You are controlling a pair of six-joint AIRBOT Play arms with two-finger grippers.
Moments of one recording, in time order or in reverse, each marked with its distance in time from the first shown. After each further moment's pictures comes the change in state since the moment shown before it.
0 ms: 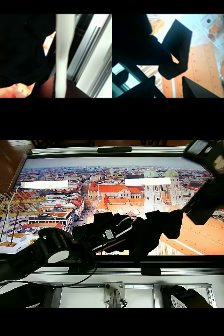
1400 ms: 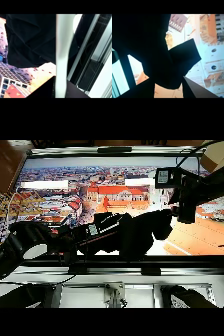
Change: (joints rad) left arm 0.104 0.106 0.000 0.086 -0.092 0.176; right arm -0.027 -0.119 -0.062 0.130 -0.030 -0.464
